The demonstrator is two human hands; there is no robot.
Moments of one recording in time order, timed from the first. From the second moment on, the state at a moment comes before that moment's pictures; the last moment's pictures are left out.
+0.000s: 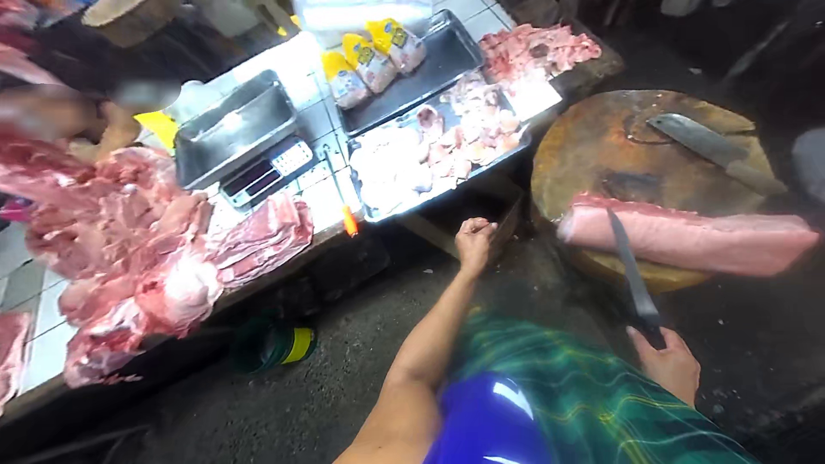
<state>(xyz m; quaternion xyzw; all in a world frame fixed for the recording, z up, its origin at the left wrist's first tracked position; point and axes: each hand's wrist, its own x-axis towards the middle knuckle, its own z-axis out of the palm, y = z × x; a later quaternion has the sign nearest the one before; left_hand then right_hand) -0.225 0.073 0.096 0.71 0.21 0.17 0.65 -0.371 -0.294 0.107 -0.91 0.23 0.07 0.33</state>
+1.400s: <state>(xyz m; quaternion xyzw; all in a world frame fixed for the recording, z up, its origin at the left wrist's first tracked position) -0.055 0.048 0.070 0.93 0.06 -0.20 0.30 -0.353 -0.227 0.126 -0.77 0.43 0.06 0.47</state>
